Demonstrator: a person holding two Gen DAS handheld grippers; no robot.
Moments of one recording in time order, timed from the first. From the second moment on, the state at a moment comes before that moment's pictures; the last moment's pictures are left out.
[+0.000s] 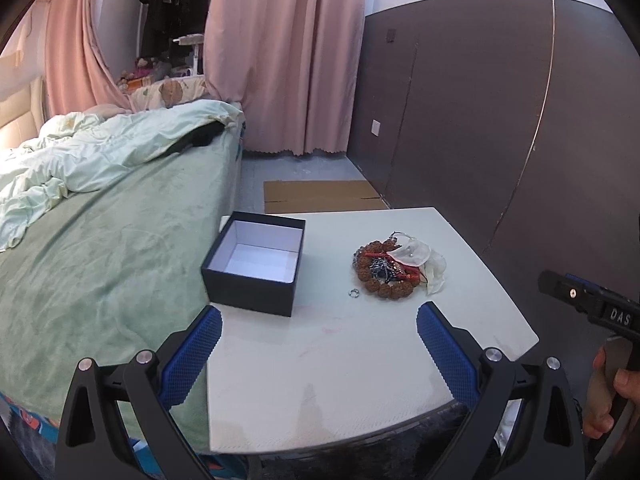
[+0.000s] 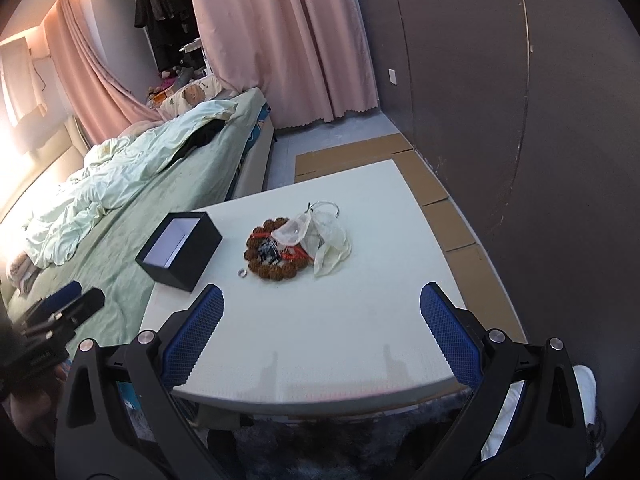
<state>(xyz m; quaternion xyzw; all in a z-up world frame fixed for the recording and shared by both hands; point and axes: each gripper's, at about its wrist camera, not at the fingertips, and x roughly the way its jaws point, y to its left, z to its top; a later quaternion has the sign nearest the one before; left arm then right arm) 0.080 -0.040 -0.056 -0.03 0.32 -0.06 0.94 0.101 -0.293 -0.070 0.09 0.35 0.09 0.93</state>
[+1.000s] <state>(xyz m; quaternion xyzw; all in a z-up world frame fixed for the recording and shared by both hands) 0.218 -0.080 -0.116 -0.10 0.40 -0.12 0.90 0.264 -0.298 -0.135 0.23 0.49 0.18 0.82</state>
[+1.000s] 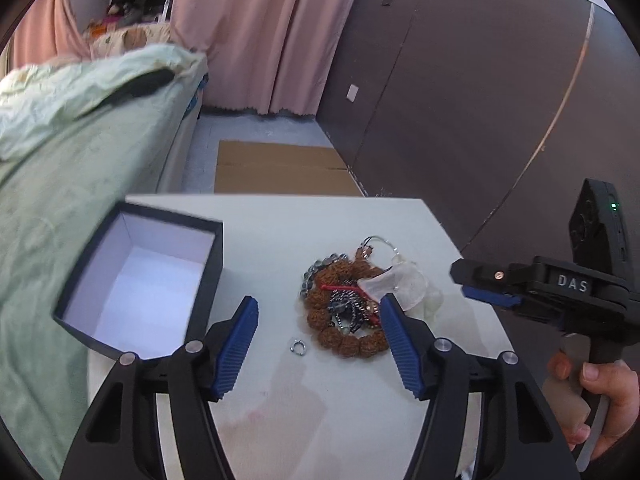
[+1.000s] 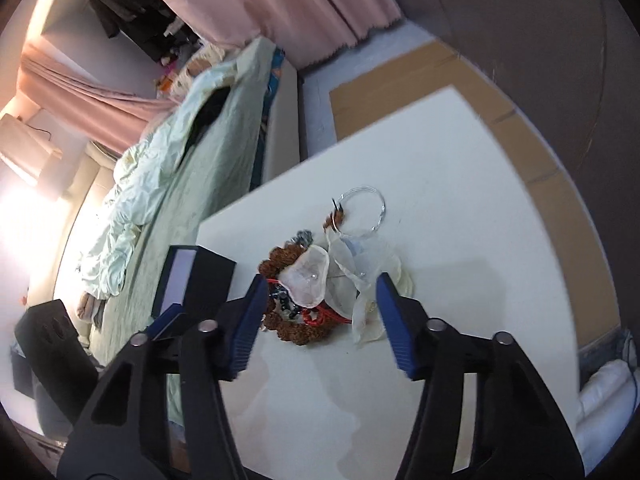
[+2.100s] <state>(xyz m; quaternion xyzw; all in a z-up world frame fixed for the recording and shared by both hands) 0.267 -0.100 -0.174 -0.09 0.45 -0.12 0.88 0.268 -0.318 -0.100 0.29 0.39 0.22 0.84</state>
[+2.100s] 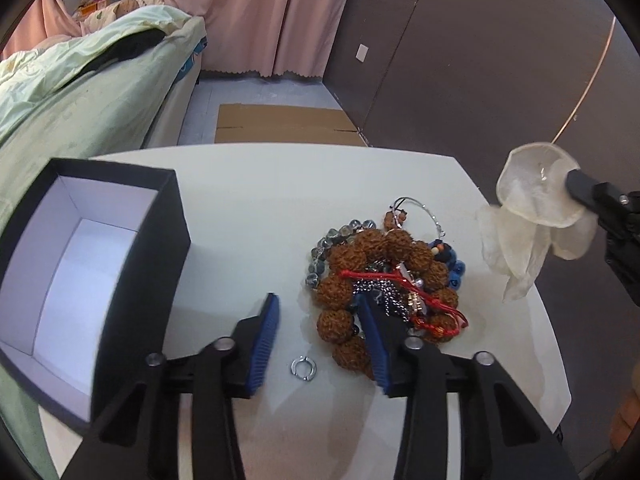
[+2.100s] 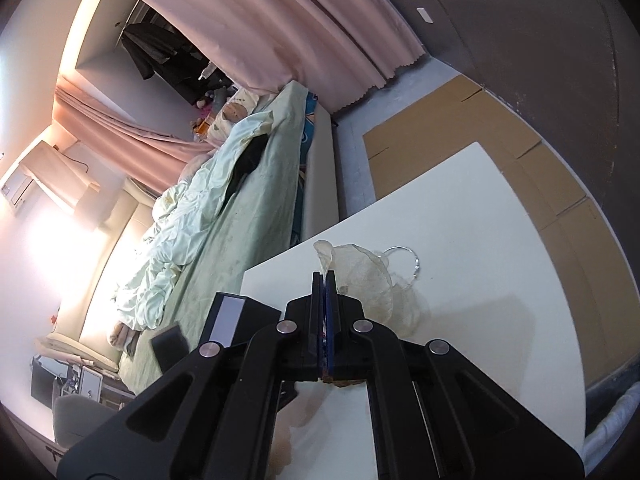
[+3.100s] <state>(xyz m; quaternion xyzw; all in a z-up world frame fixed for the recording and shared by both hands) 0.216 -0.011 -0.047 -0.20 0.29 -0.14 0.93 0.273 -0.252 -0.070 0.32 0.32 0.33 0.83</state>
